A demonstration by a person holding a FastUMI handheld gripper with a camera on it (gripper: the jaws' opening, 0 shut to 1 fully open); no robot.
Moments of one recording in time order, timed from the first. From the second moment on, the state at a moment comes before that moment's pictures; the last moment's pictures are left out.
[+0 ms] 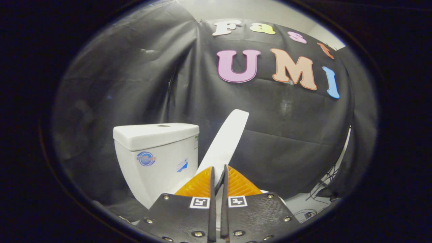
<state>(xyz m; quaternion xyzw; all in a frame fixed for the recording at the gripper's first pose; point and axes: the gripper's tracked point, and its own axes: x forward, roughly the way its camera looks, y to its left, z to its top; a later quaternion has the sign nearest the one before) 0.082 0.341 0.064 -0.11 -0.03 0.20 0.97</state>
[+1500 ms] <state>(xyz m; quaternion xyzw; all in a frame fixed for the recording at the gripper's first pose) 0.072 0.405 0.068 -0.12 -0.09 0.22 0.96</state>
